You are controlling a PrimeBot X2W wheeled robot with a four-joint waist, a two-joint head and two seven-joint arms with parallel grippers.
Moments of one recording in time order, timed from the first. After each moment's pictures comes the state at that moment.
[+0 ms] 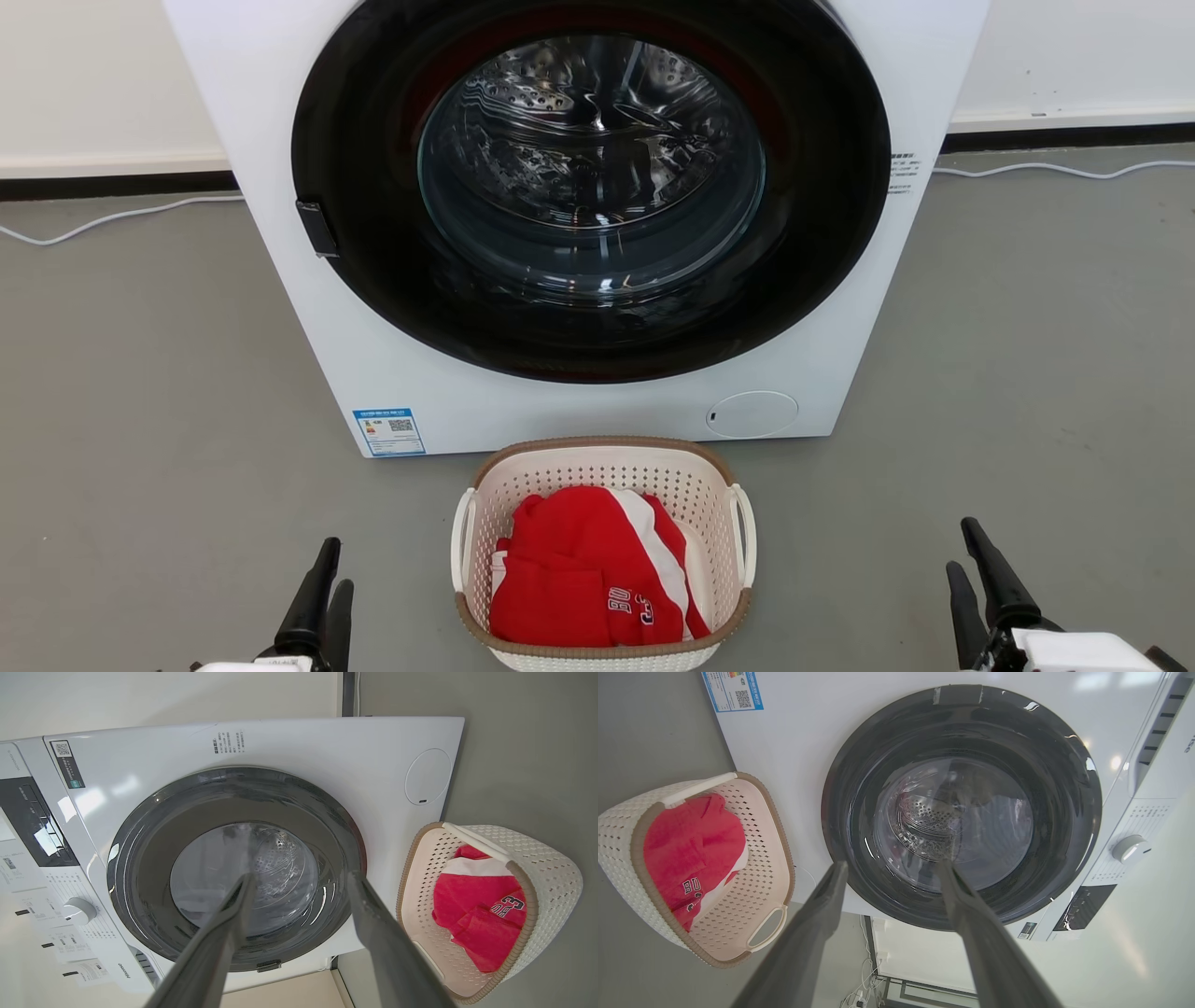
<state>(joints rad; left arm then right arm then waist) 0.02 0.03 0.07 0.34 -1.60 -0.12 0.08 0.02 -0.03 -0.11 0.32 1.59 0.12 0.08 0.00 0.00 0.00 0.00</state>
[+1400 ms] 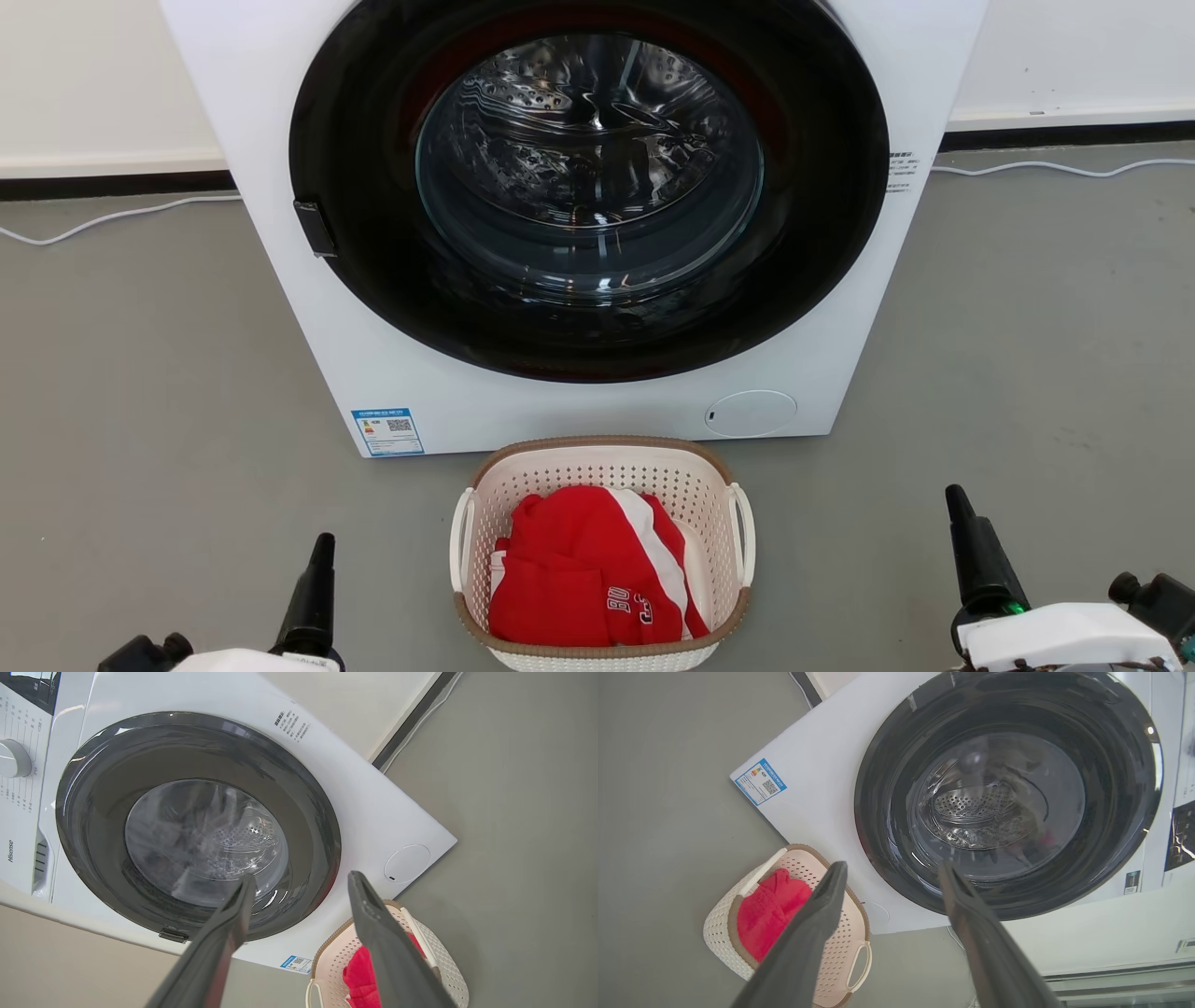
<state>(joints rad) 0.02 0.05 0.06 0.33 -1.16 -0.12 -0.04 0.02 -0.05 -0.07 0.24 0.98 0.12 -0.04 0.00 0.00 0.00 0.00</state>
